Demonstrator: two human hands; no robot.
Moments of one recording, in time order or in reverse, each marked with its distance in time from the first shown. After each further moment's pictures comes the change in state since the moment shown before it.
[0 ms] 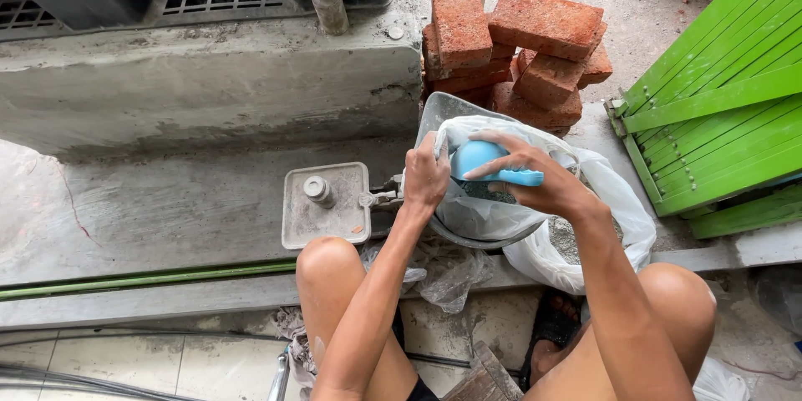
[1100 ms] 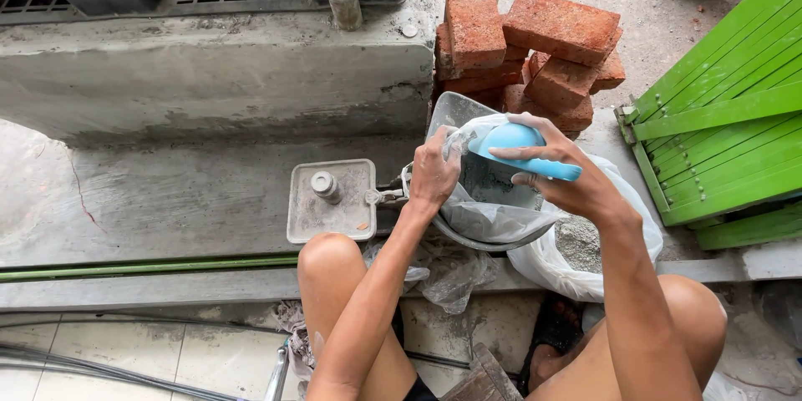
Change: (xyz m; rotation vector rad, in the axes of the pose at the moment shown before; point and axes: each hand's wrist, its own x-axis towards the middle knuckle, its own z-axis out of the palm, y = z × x) left_hand 0.007 -0.006 0.000 -0.029 -0.029 0.117; right_hand -0.010 0.019 -0.010 -0.023 0.148 0.005
